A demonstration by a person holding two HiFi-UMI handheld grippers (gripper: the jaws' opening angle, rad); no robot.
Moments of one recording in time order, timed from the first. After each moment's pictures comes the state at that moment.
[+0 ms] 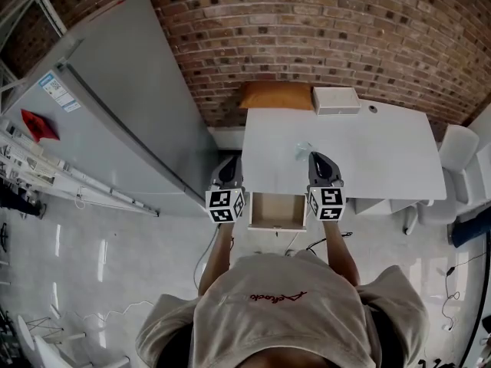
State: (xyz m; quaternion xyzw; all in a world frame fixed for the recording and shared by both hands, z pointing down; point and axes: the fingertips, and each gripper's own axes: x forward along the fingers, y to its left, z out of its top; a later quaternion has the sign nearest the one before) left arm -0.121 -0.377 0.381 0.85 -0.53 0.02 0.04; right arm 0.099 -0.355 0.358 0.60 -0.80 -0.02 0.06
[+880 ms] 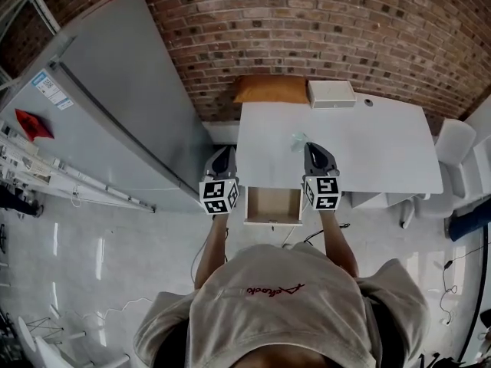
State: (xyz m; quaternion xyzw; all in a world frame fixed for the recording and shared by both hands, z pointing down) left arm -0.123 -0.388 0.374 0.84 -0.53 0.02 0.03; right arm 0.102 -0.366 0.362 0.60 -0.80 -0.01 0.07
